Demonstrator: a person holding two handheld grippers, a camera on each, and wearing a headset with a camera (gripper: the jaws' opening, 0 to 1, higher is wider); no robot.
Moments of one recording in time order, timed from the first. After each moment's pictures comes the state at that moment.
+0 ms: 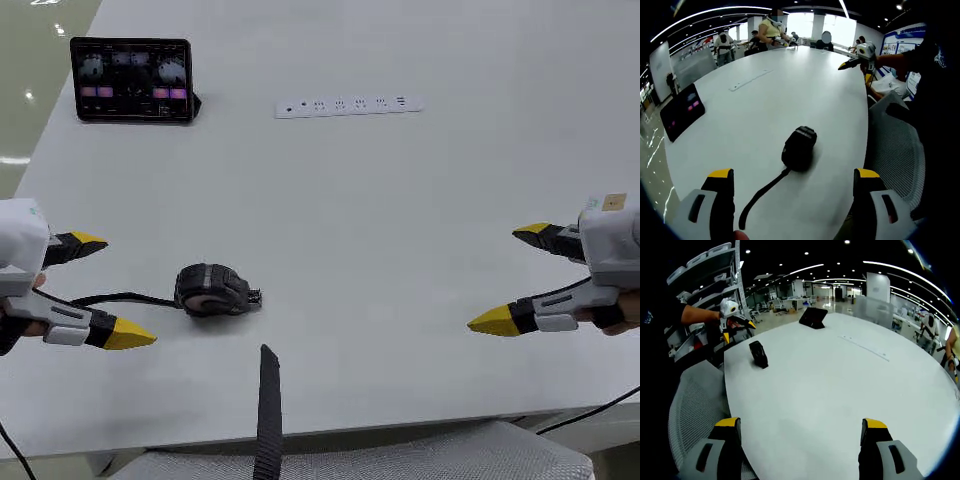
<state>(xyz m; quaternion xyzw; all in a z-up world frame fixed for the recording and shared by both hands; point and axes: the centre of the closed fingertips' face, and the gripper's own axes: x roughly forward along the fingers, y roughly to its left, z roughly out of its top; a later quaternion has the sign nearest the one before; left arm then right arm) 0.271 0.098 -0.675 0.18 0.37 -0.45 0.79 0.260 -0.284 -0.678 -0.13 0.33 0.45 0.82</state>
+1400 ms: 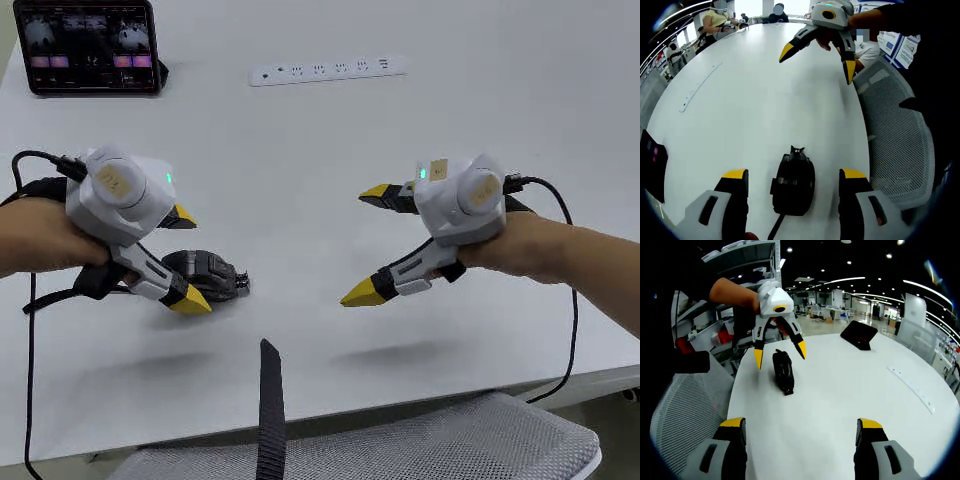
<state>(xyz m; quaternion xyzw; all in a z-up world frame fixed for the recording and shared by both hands) 0.290 0.015 -0.726 0.30 0.40 -0.57 0.65 0.283 -0.127 -0.704 -0.17 0.26 0.59 0.75</state>
